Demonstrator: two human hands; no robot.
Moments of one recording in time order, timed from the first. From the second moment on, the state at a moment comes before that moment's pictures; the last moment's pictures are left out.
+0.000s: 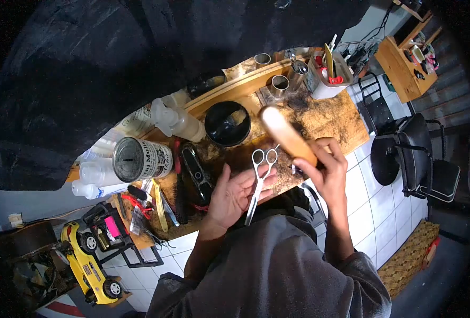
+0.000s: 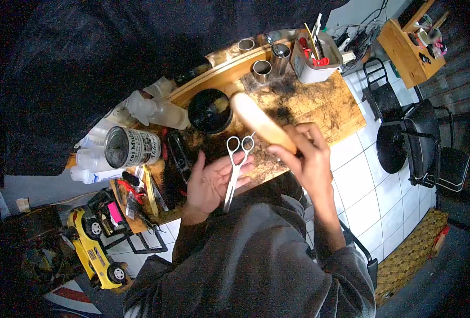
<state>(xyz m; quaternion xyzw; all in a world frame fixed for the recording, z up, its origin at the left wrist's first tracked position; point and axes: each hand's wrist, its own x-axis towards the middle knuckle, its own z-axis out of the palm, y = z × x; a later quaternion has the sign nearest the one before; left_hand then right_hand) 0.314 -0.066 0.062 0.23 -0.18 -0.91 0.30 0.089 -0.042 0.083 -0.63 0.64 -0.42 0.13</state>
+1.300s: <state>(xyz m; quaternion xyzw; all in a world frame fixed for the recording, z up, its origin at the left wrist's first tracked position) 0.322 -0.084 0.062 0.24 -0.18 -0.89 0.33 0.084 -0.039 0.072 -0.62 0.57 -0.42 0.34</state>
